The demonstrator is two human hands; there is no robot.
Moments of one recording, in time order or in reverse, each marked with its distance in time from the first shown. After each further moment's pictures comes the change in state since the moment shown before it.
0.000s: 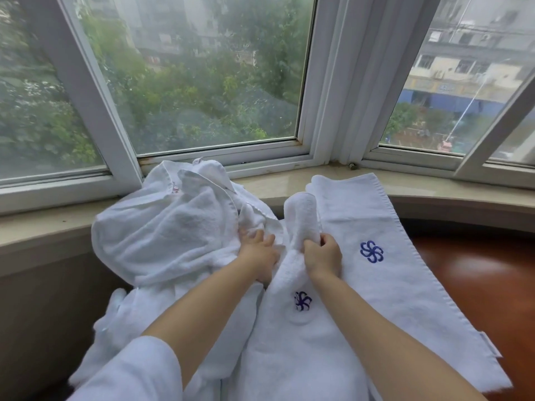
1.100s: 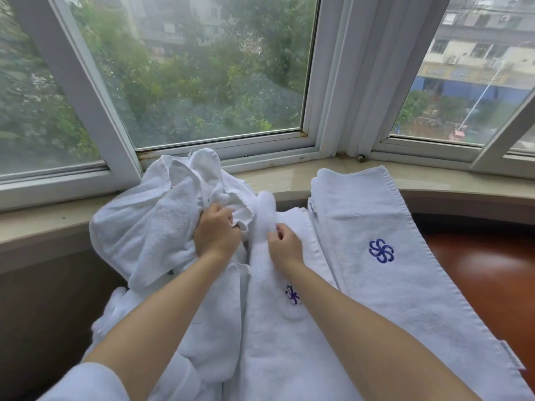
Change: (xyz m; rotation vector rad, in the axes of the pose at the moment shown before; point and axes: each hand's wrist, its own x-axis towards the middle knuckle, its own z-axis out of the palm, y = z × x) left_hand -0.019 -0.058 0.010 -0.710 0.836 -0.613; right_hand 0.004 -0.001 0.071 -0.120 -0.301 -0.214
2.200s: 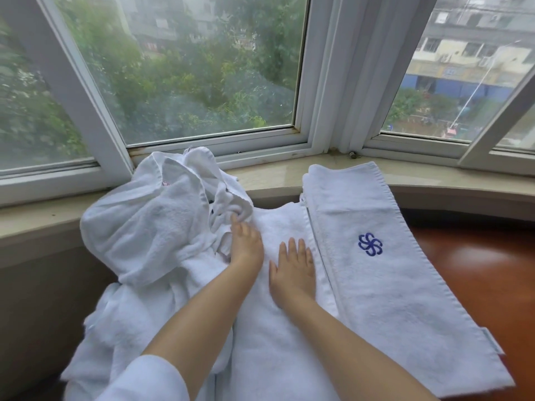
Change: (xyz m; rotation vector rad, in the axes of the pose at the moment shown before) left_hand -0.034 0.046 0.047 1.169 -0.544 0.463; right_hand -0.037 0.060 -0.006 -0.915 -0.050 -0.146
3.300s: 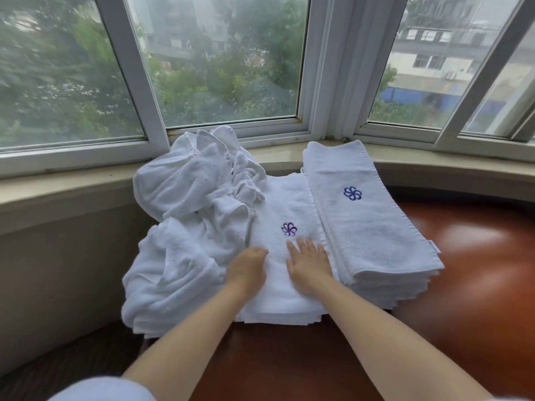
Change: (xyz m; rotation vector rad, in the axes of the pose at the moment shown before) left_hand -0.203 0.041 0.057 -1.036 0.323 -0.040; right_hand -0.142 0.029 -0.017 -0.048 -0.193 -0.122
